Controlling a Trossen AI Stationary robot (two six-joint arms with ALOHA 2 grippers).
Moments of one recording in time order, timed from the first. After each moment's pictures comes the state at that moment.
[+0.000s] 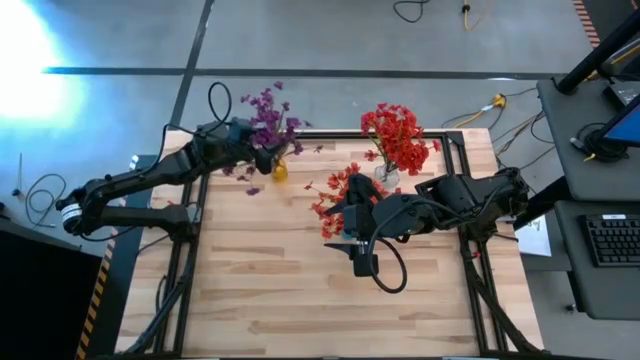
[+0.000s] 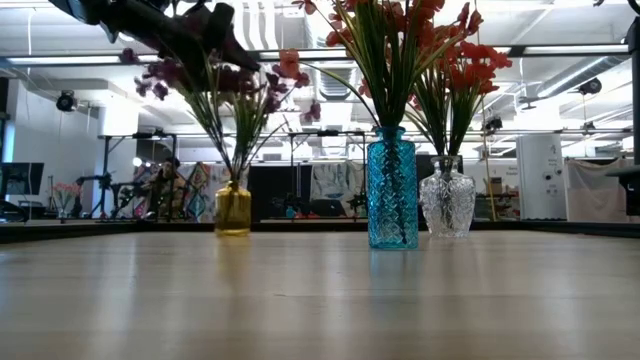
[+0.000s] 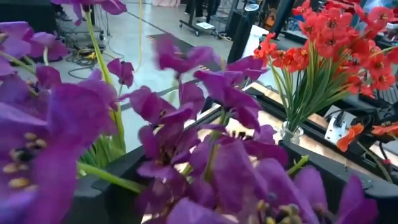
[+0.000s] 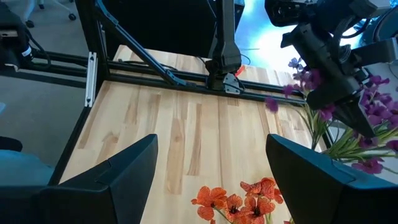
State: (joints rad) left arm 0.50 1.00 0.77 -0.02 -0.10 -0.27; right arm 0.36 1.80 2.27 -1.01 0.34 0.03
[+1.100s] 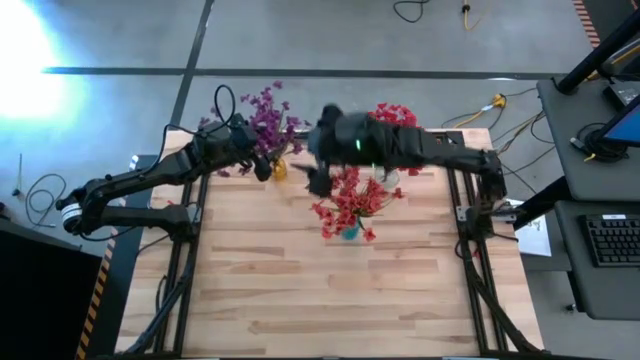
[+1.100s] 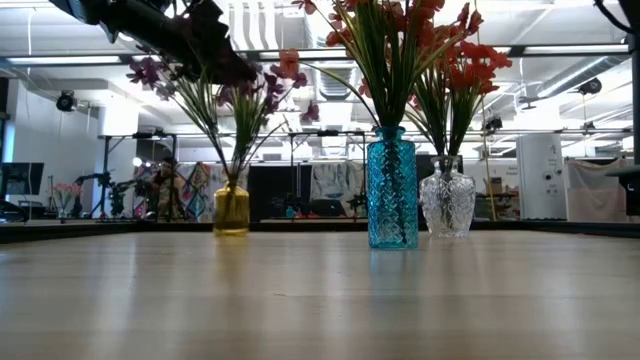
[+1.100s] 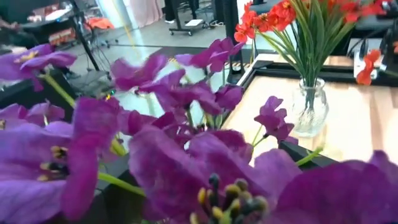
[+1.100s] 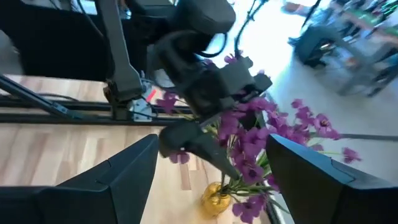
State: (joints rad) left arm 0.50 1.00 0.77 -0.03 -0.09 0.17; right arm -0.03 1.87 2.21 -0.71 0.22 -0.19
